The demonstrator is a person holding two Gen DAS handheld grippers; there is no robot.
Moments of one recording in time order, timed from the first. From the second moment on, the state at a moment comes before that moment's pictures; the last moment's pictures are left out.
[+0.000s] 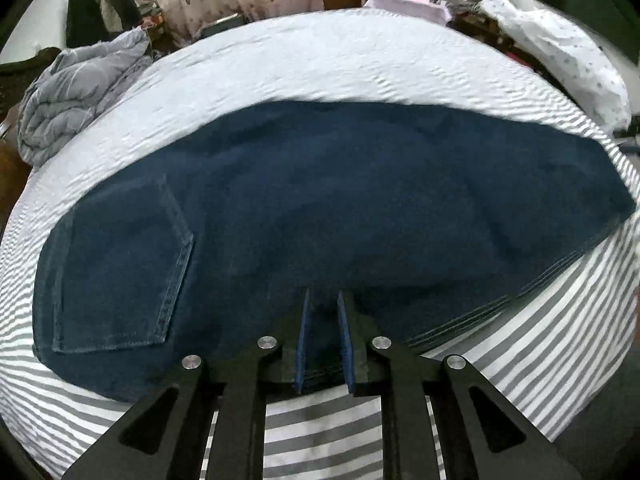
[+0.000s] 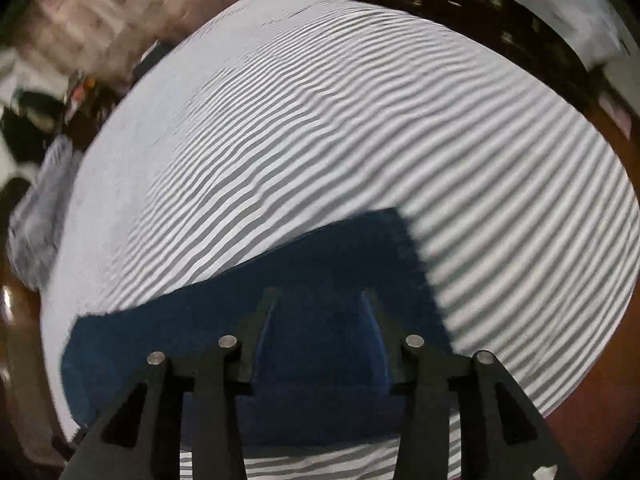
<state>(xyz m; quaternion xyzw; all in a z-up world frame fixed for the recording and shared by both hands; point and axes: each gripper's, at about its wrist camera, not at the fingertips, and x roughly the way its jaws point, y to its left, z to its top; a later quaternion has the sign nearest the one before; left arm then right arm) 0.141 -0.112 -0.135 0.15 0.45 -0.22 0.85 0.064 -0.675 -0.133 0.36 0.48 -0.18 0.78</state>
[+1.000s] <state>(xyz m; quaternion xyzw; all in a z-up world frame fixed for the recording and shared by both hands) 0.118 -0.220 -0.158 0.22 0.45 -0.26 0.82 -0.033 -0.708 -0.173 0.52 0.35 -0.19 0.75</state>
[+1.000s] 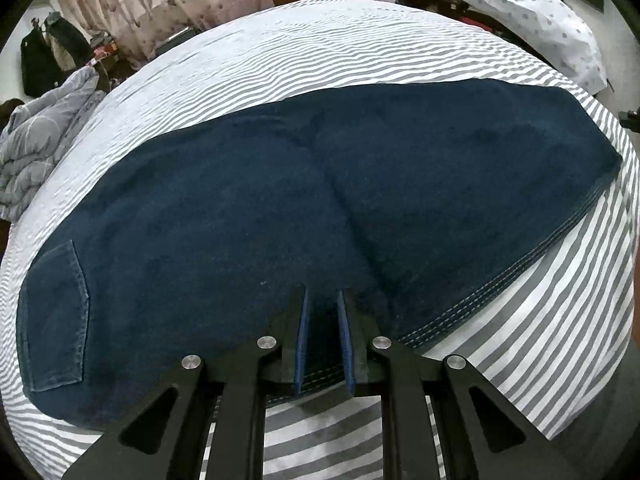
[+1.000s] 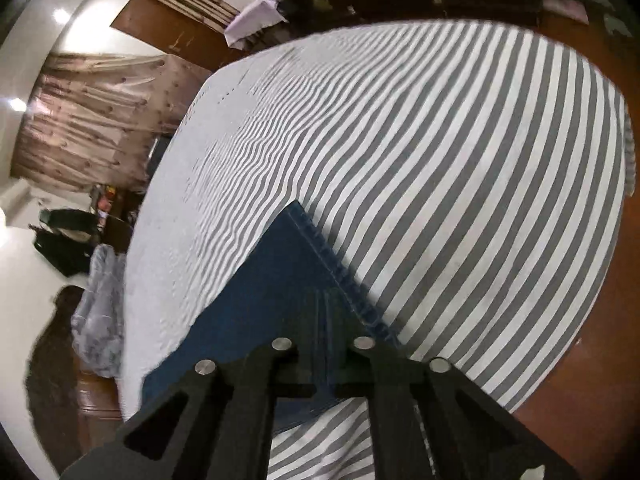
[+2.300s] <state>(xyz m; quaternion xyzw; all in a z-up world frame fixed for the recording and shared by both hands) 0.113 -0.227 -0.164 0.23 0.45 -0.25 0.83 -0.067 -0.674 -0.251 0.62 0.32 -0.15 0.70</state>
